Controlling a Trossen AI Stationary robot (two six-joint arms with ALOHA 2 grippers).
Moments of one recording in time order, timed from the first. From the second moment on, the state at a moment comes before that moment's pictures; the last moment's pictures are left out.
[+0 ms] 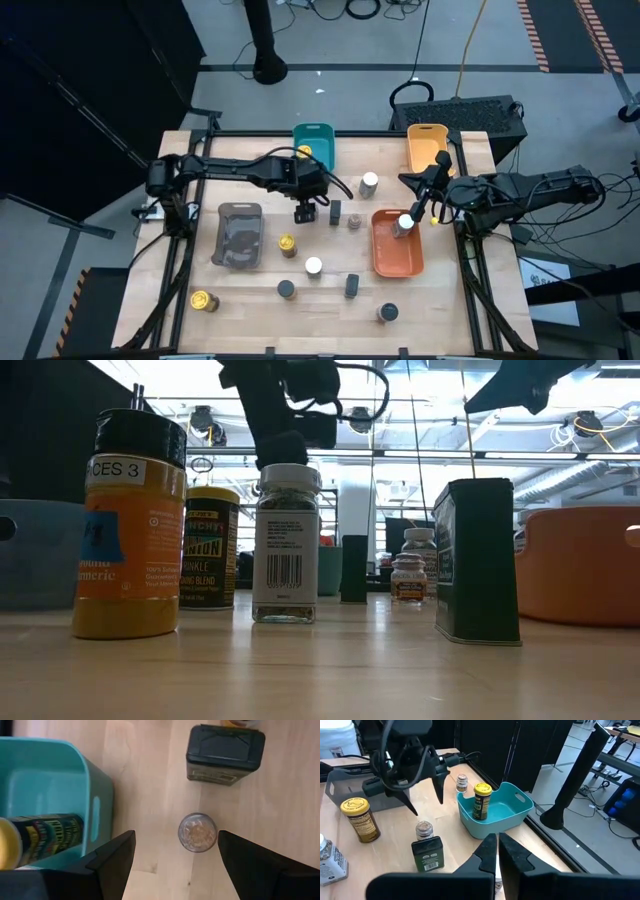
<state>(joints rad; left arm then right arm) 0.14 1.82 1.45 -0.81 -0.11 0.09 0.18 0.74 0.78 -0.50 0.68 0.23</state>
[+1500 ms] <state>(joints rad) 0.14 1.99 1.45 -0.77 -0.02 0.11 0.18 0.74 0.78 -0.50 0.68 0.22</state>
